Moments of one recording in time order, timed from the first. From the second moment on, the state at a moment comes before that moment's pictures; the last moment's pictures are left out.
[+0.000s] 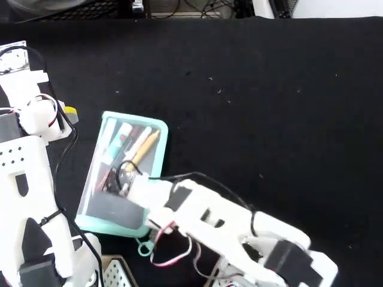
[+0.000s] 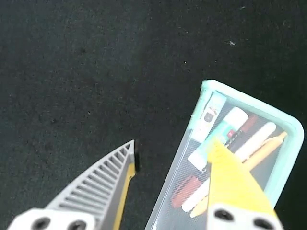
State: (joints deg) left arm -21.8 -28.1 14.7 78.9 -1.4; right arm -51.8 -17.4 58.9 42.7 15.9
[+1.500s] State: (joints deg) left arm -17.0 -28.1 16.7 78.9 -1.5; right arm -24.5 -39.1 52.4 44.1 12.0
